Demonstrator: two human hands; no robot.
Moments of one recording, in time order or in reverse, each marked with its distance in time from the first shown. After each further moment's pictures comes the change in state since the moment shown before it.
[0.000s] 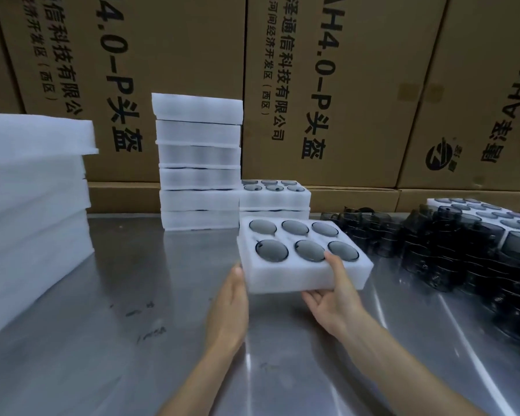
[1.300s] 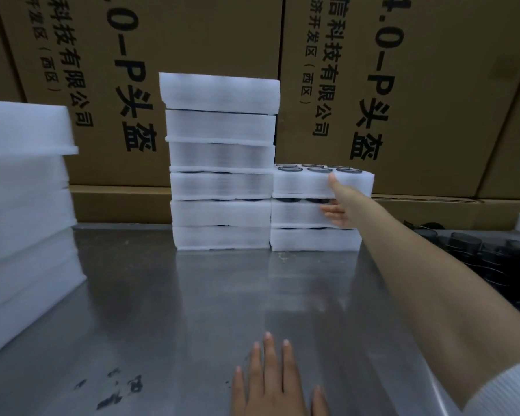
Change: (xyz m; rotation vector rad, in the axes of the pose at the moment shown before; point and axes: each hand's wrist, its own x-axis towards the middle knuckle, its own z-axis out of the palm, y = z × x) left_hand 0.032 -0.034 0.039 0.988 0.291 0.272; right_hand 0.249 -0.090 0.151 -0.953 0.077 -0.153
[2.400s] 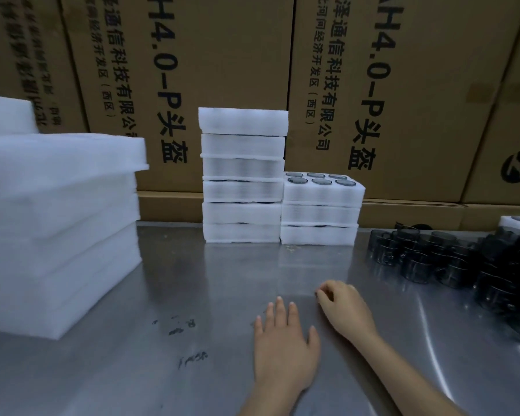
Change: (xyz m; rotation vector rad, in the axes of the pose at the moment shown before) left_hand -0.006 -0.001 -0.039 -0.051 -0.496 -0.015; right_hand -0.175 0.166 -0.003 -0.849 0.091 -0.560
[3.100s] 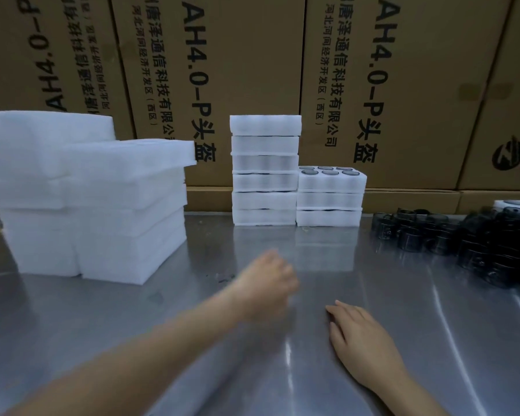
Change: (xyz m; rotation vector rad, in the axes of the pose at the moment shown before) left_hand -0.088 -0.061 -0.114 0.834 0.196 0.765; right_hand -0.185 -0.040 -0.032 -0.201 -0.060 -0.202
